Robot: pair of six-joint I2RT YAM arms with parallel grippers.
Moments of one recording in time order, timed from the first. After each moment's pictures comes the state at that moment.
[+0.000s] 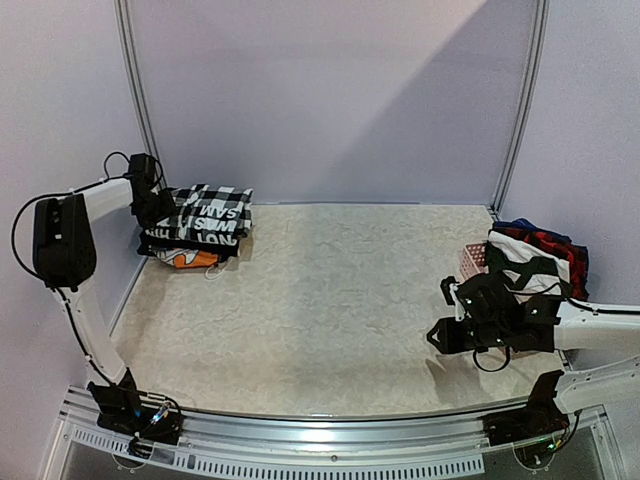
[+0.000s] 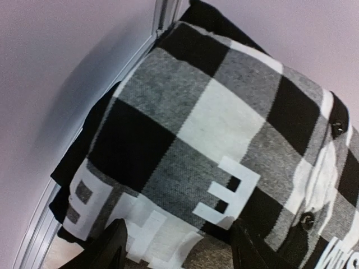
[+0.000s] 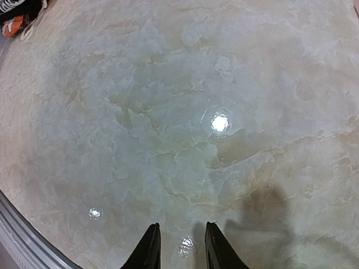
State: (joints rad) left arm 0.09 1.95 1.57 -0.47 -0.13 -0.44; right arm 0.85 1.03 0.50 -0.37 0.12 0.68
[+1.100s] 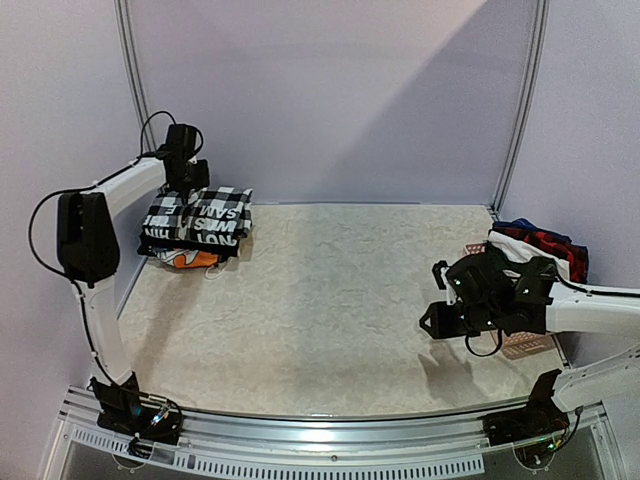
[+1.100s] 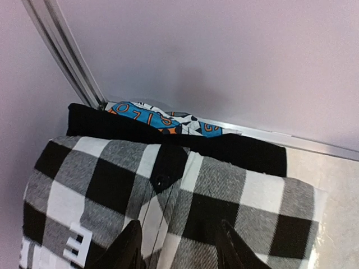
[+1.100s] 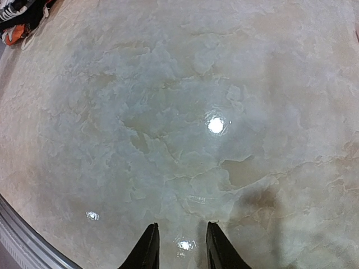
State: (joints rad) left arm -0.14 2.06 1.86 -0.46 -0.32 -0.23; right arm 0.85 1.14 0.66 -0.44 0.14 0.67
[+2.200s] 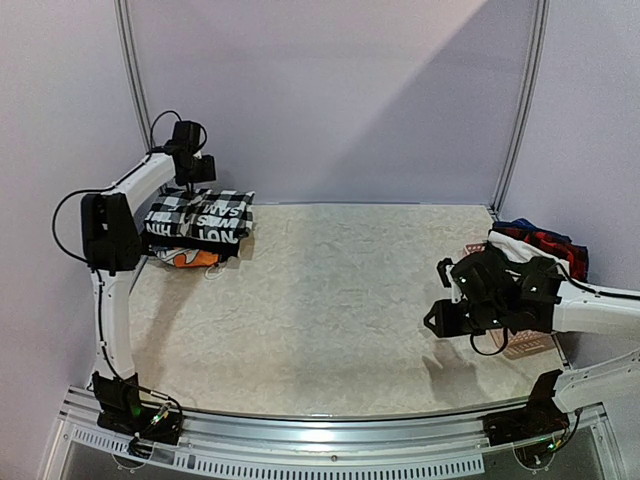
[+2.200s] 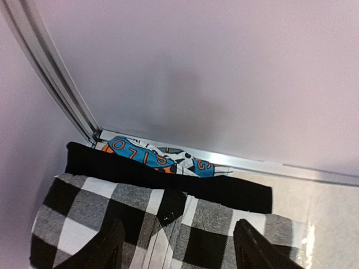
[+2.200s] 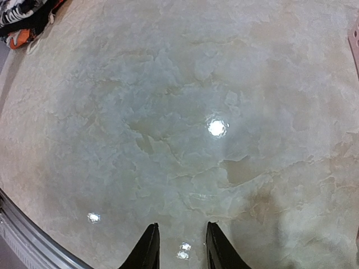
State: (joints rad) left arm -0.11 2.30 2.21 -0.56 -0.27 -0.21; right arm 0.85 1.09 0.68 -0.50 0.15 0.68
